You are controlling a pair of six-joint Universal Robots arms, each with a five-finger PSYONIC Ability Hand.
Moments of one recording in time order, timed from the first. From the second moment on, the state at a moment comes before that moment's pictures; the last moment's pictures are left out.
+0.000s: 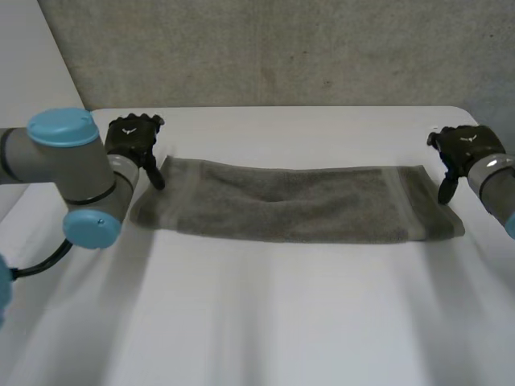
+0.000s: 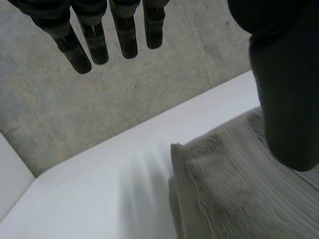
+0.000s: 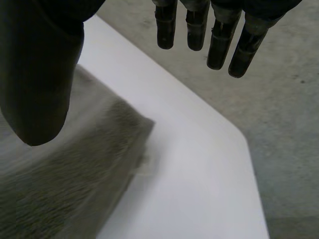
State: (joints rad) left arm 4.39 -2.36 -1.05 3.28 -1.64 3.30; right arm 1.67 -0.98 1.22 0.05 1.48 2.70; left_hand 0.27 0.27 0.26 0.28 0.23; right_hand 0.23 0.25 0.24 0.25 0.06
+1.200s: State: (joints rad) left arm 4.42 -2.15 -1.46 3.44 -1.63 3.30; right arm 1.52 -1.01 1.23 -0.10 1.39 2.29; left_hand 0.27 0.27 0.25 0.28 0.23; right_hand 1.31 1.31 1.30 1.34 1.15
